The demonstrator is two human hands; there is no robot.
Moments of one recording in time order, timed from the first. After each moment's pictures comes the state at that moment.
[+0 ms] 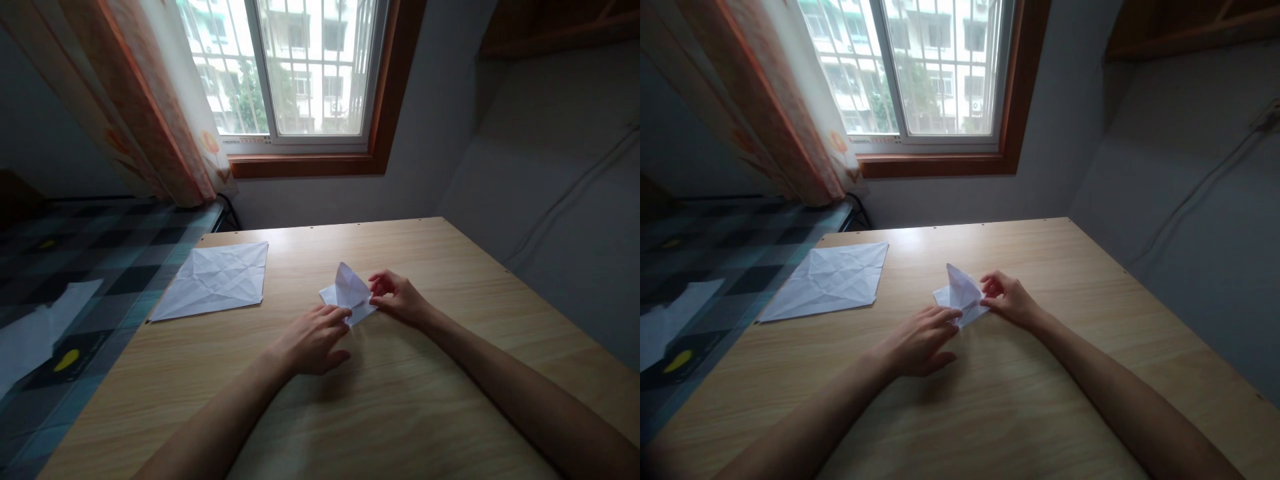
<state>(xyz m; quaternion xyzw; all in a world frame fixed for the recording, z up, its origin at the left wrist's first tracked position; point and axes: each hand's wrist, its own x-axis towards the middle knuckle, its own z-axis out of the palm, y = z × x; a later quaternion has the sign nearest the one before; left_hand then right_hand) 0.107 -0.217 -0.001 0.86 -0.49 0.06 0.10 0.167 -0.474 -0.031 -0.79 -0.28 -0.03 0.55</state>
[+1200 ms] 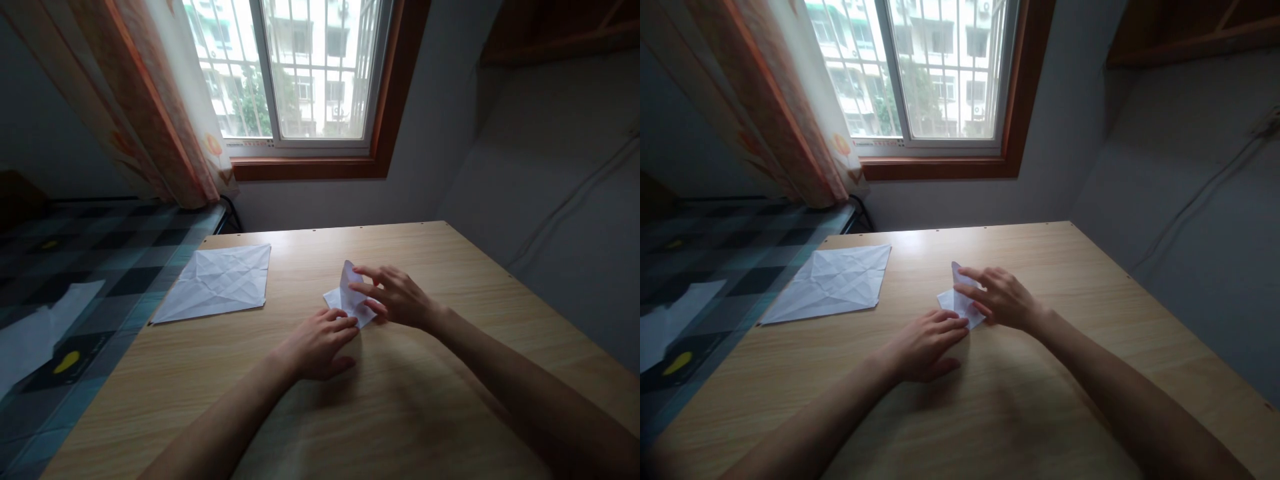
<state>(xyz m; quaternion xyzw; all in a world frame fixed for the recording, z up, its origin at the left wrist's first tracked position) 0.109 -0.218 -0.001 0.86 -0.50 0.02 0.11 0.162 -0.457 0.024 -0.81 -0.50 -0.28 0.07</state>
